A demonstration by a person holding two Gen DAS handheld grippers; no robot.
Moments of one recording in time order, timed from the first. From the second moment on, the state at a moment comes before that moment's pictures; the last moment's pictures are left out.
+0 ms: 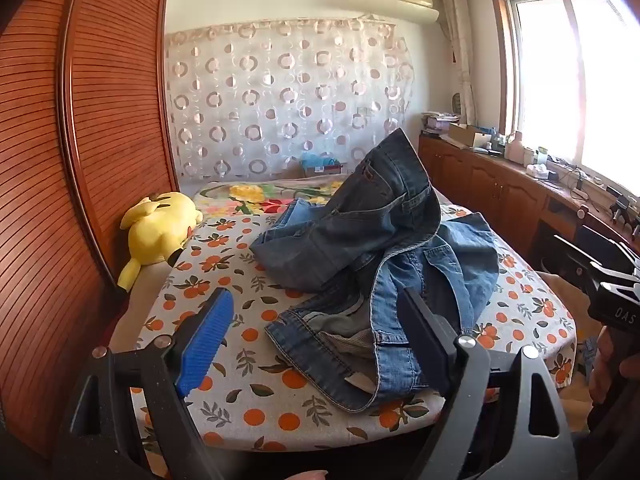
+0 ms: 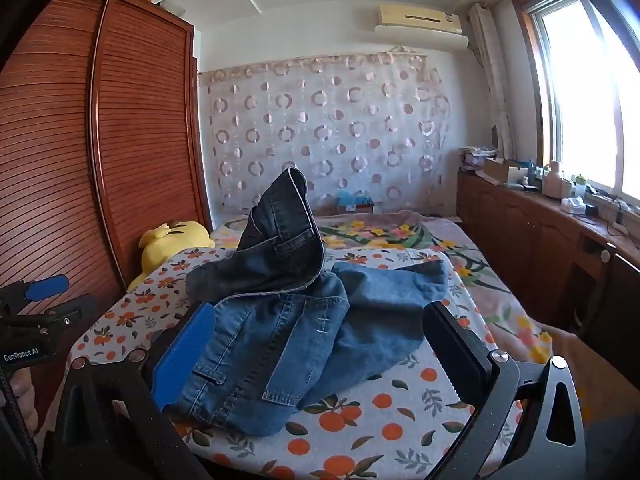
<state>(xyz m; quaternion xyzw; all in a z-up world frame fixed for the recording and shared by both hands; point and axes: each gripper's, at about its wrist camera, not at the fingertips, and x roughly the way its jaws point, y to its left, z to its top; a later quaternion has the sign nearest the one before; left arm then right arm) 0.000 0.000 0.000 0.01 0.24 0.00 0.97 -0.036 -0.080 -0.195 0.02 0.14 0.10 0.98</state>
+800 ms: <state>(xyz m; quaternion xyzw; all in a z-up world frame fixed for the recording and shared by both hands) -0.001 -0.002 0.005 0.01 0.24 0.00 0.97 -0.038 -0.079 -0.194 0.01 0.14 0.10 0.98</state>
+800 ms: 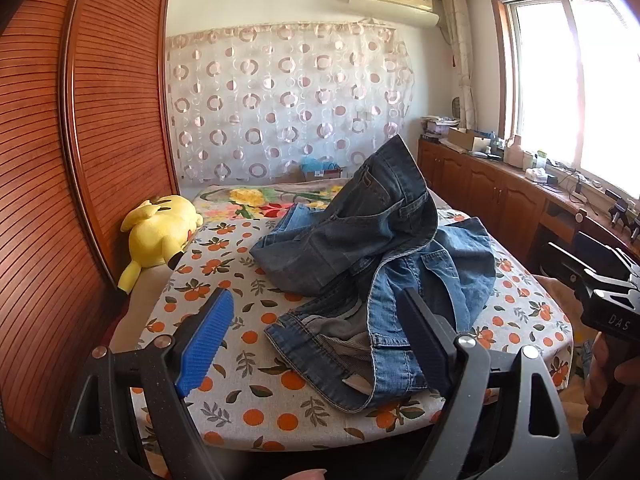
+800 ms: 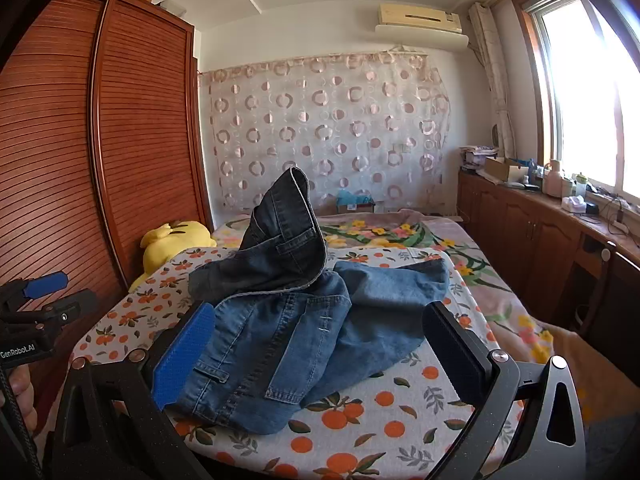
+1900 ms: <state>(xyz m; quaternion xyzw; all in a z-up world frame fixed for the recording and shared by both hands) -0.005 -0.003 0.010 0.00 0.23 -0.01 0.97 -0.039 -0.078 -0.195 0.01 0.14 0.10 0.98</state>
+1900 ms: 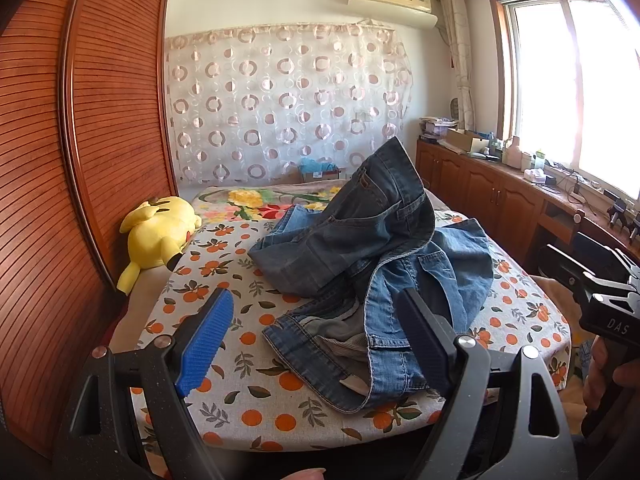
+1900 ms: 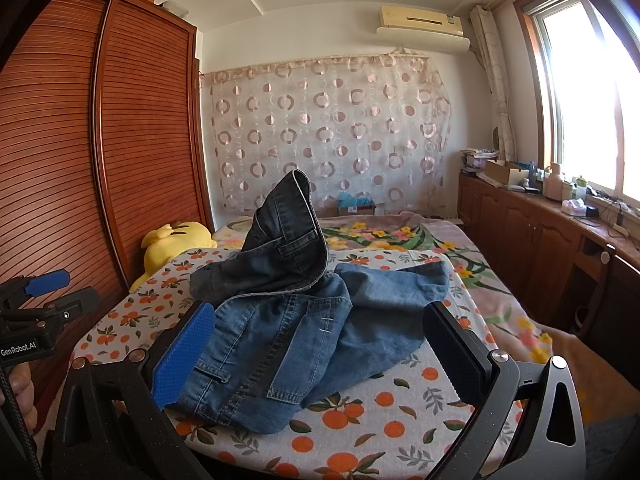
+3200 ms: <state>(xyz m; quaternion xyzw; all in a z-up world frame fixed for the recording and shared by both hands) -0.004 -0.004 0.001 0.01 0.25 -0.02 0.97 -0.040 -0.081 -0.198 0.01 0.14 0.10 0.98</state>
